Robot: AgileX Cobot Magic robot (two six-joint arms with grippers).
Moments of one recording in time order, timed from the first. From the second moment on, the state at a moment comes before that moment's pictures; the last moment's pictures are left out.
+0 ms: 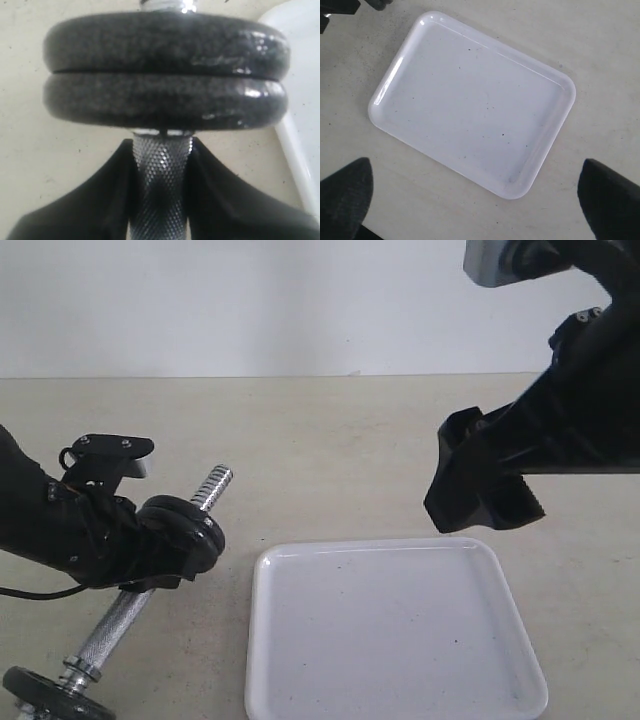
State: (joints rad) left arm -0.36 1.65 -0.70 -0.56 0.27 0.43; right arm 0.67 1.16 -1.11 0.01 1.11 0.13
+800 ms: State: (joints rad) left arm -0.37 1.65 -0.70 -0.71 0.35 0.19; right arm 0.67 1.16 -1.11 0.02 1.09 0.13
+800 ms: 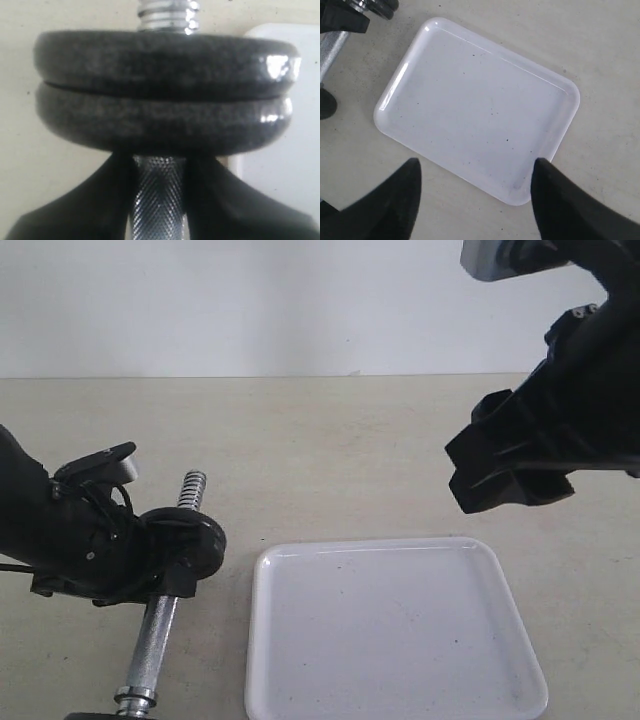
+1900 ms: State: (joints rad) left arm -0.43 1.65 -0.70 -0.79 0.33 0.18; right arm 0.67 1.16 -1.02 0.07 1.03 0.14
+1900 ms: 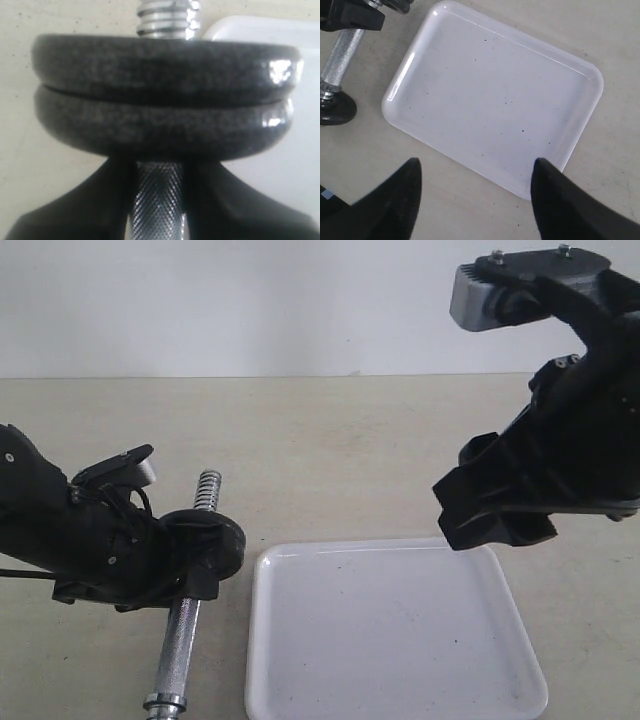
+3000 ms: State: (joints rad) left arm -0.44 1.74 -0.73 -0.88 0.28 0.27; right arm 0.67 1.16 -1.02 0.09 1.02 0.07
